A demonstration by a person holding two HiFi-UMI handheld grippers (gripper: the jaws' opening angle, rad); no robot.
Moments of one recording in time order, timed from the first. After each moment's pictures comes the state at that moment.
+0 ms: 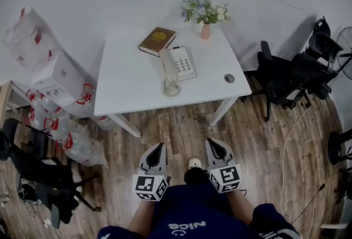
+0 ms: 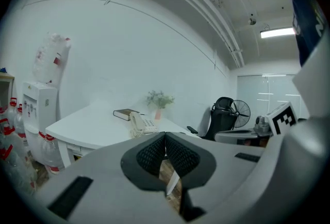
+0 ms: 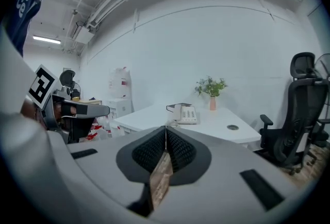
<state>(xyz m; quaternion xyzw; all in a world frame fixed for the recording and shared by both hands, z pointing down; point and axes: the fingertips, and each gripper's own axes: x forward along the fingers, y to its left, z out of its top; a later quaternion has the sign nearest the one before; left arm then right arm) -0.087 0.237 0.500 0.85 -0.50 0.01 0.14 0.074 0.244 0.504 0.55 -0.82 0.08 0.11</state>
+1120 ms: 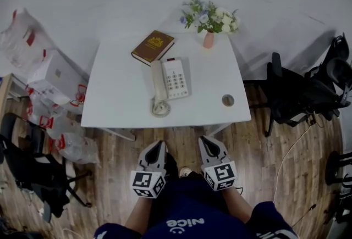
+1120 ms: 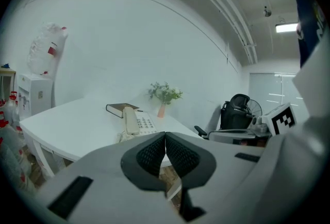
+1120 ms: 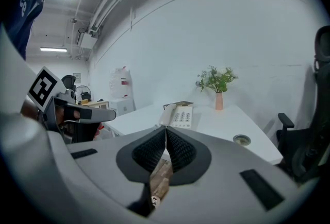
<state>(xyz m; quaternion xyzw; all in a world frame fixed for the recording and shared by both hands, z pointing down) -0.005 0.103 0.514 0.83 -0.53 0.03 0.18 0.133 0.095 0.517 0.49 -0.86 0.10 0.11</state>
